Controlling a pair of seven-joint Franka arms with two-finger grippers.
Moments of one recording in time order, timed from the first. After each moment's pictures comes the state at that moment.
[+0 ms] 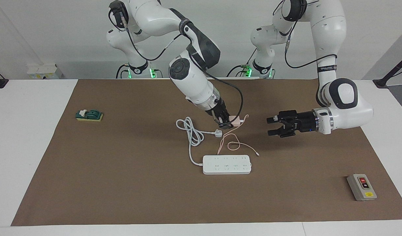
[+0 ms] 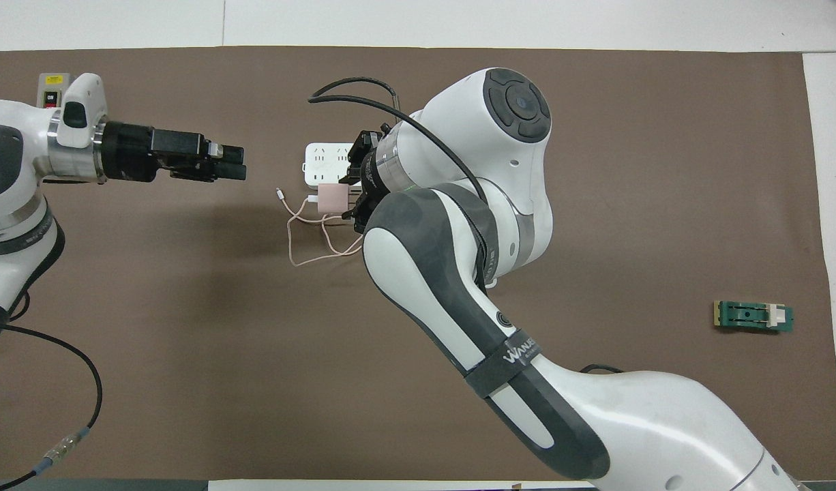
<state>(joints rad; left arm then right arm) 0.09 0.40 -0.10 -1.73 -1.23 1.61 0.63 0.56 0.51 -0.01 -1.35 0.56 2.08 1.82</state>
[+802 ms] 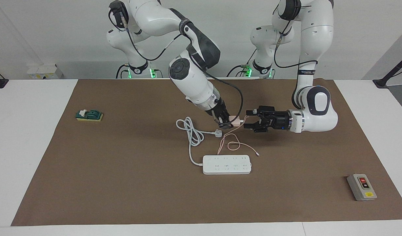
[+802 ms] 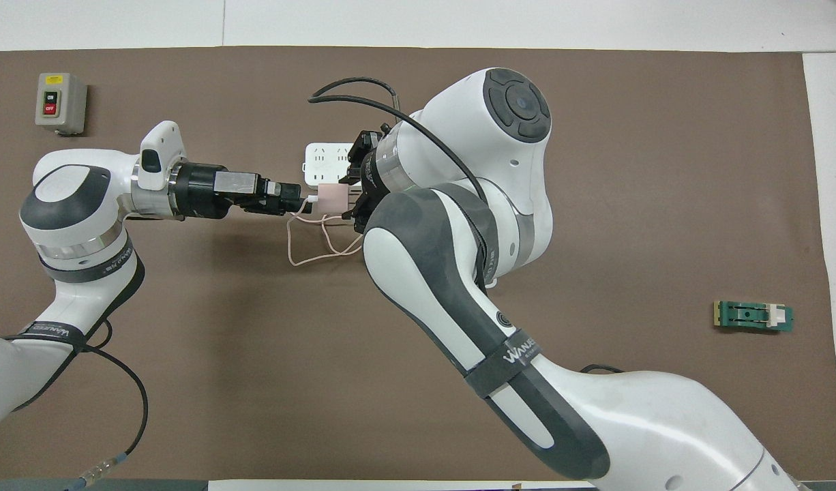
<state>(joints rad) 0.02 0.38 -0.12 -1.90 -1.45 1.57 0.71 0.56 0.51 -0.01 -1.35 0.56 2.08 1.82</state>
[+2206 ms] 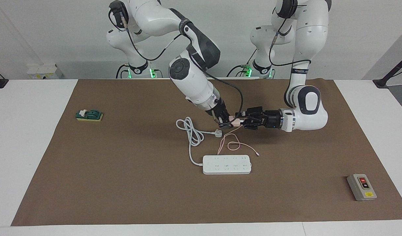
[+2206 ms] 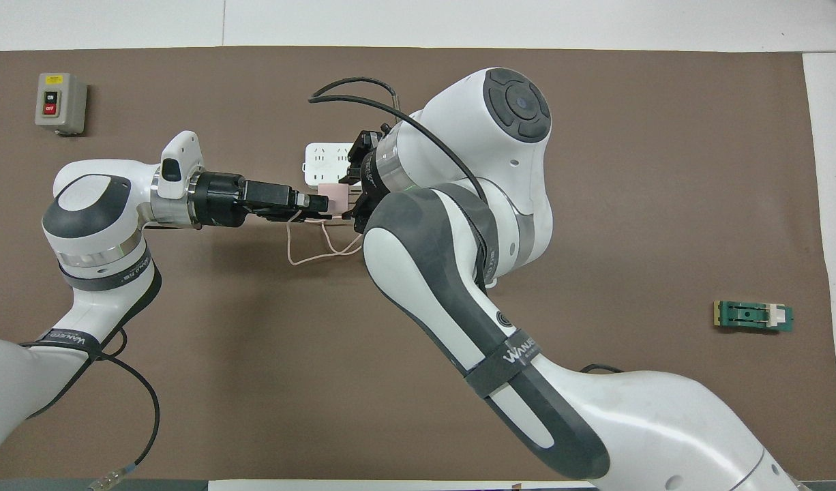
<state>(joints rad) 0.00 0.37 -0.12 -1.92 -1.47 1.62 0.71 0.56 0.51 -0.01 -1.35 0.56 2.08 1.82</state>
